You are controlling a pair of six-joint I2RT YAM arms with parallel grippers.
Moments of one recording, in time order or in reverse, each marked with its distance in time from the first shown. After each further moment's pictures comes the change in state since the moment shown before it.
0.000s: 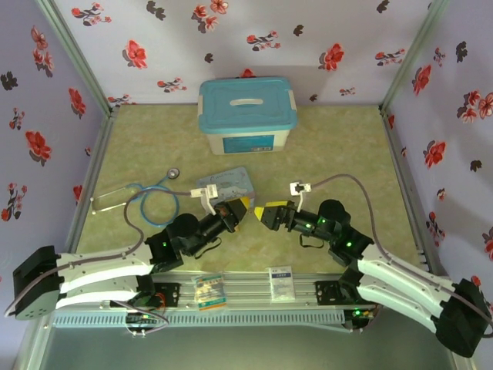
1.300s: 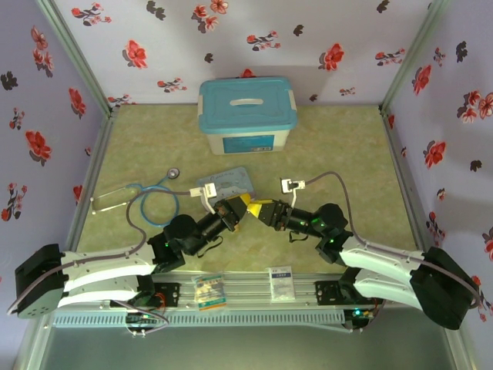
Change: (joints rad) left arm 0.001 0.038 -0.013 0.131 0.007 0.001; right arm 0.047 0.259 -0.045 0.620 -0.136 0.193
